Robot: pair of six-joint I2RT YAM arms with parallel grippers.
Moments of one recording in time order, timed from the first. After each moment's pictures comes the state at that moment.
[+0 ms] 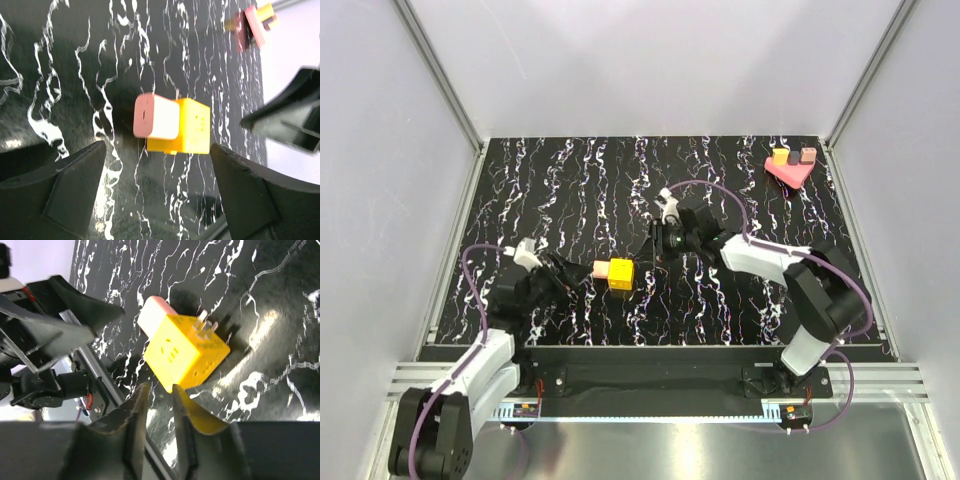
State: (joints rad) left arm -0.15 0.79 0.12 0.28 0.37 -0.83; right arm 0.65 1.66 0.95 0.13 -0.52 0.64
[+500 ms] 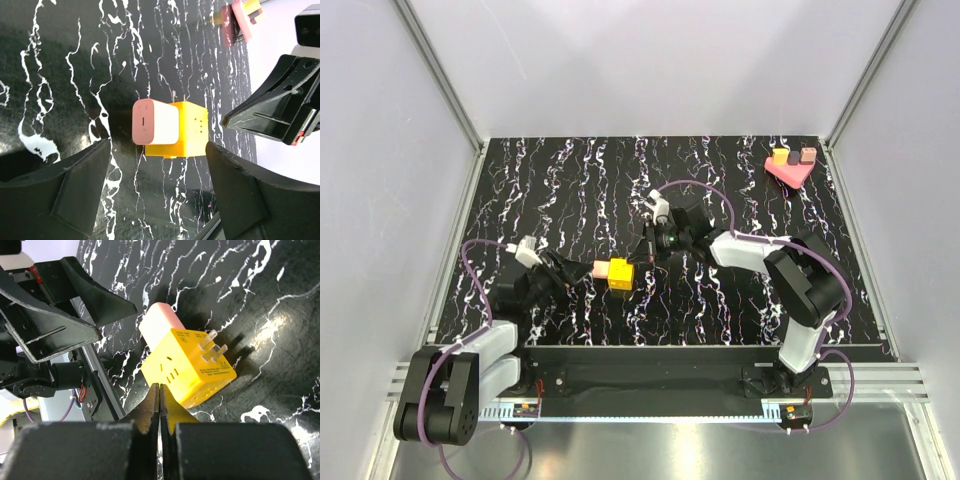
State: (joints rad) left arm -0.08 1.02 0.08 0.59 0.50 -0.85; right arm 0.65 1.80 1.01 0.22 -0.63 0.57
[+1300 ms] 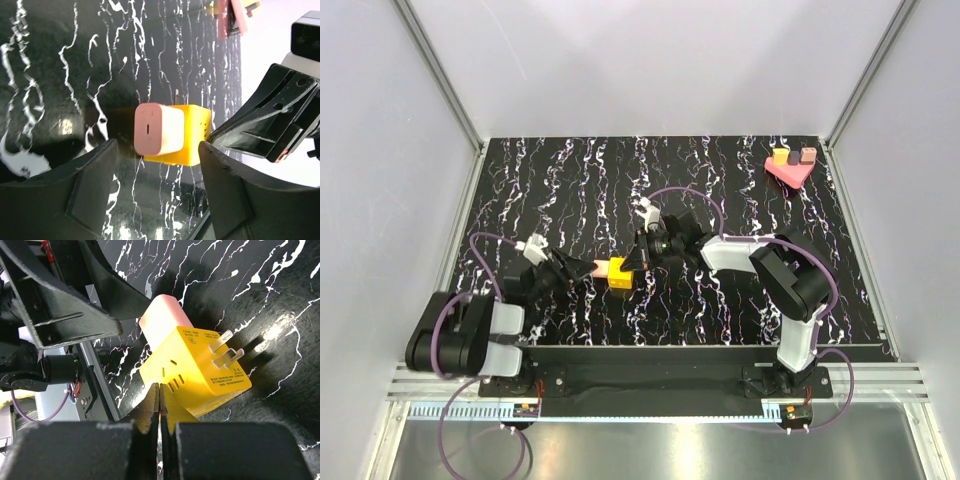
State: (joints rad) left arm -0.08 1.33 0.10 0.84 0.56 -0.92; right arm 0.69 1.88 1.01 0.30 -0.65 0.56
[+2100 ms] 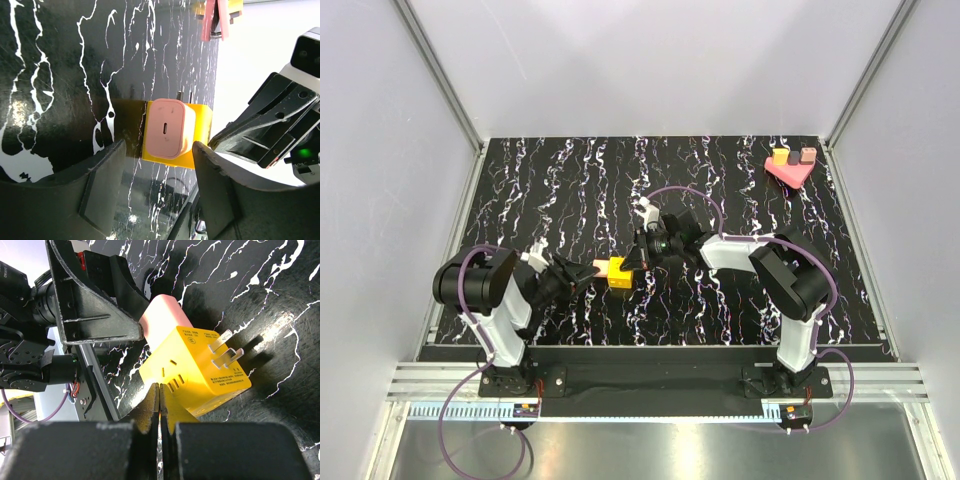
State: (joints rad) left arm -0.08 1.79 0.06 1.37 0.62 -1.15; right arm 0.69 1.89 1.02 0.28 -0.65 0.55
